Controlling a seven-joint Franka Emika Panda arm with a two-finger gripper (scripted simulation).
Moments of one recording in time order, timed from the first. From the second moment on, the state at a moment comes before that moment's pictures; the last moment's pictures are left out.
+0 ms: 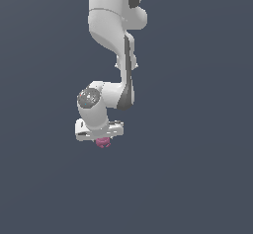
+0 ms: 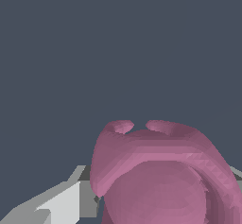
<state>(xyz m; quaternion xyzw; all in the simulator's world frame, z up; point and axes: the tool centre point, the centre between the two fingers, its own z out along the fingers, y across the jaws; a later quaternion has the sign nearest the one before) 0.039 -0.113 0.040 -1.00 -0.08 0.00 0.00</state>
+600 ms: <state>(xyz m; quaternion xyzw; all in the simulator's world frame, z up) 0.040 -0.106 0.047 -1.00 -0.08 0.00 0.00</state>
